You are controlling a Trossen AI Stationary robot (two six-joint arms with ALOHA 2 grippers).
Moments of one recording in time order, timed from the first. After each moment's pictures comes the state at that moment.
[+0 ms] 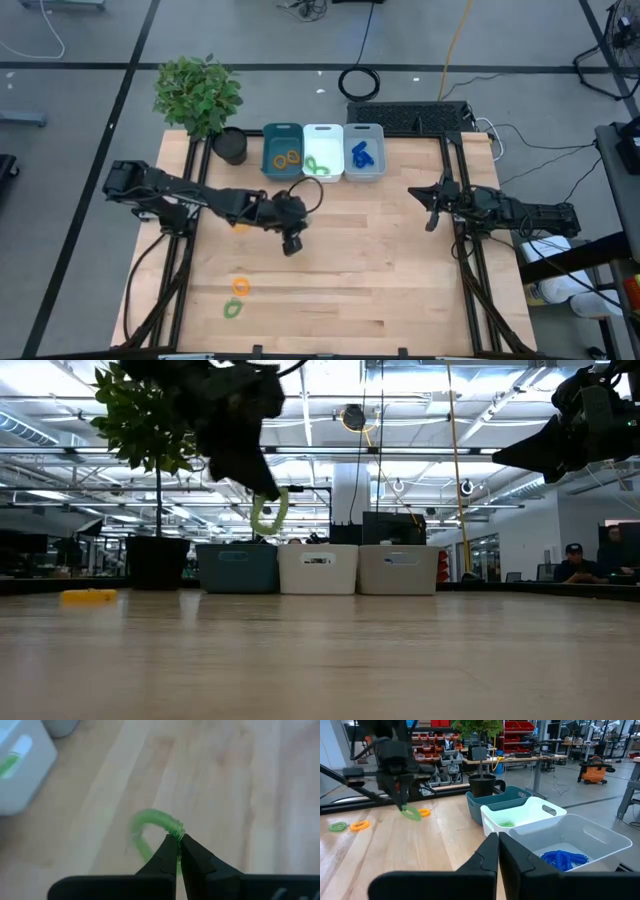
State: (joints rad) left arm -0.11 1.51 0.98 -0.32 -0.14 -0.37; right arm 0.00 0.01 0.15 -0.20 0.36 0.07
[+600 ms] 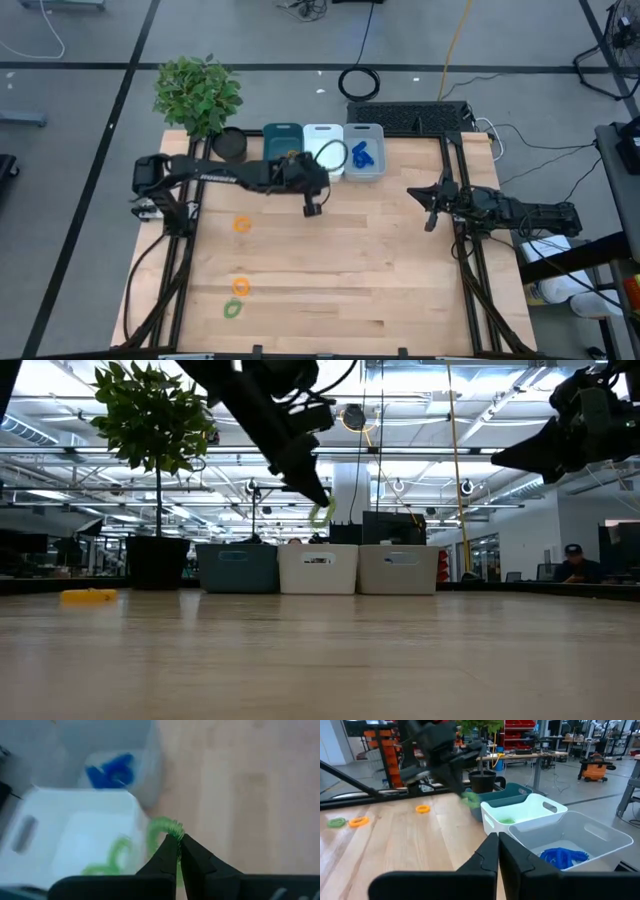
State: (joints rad) left arm 0.15 1.71 1.23 -0.32 -0.20 0.17; right arm 0.00 0.04 0.15 -0.19 0.36 0.07
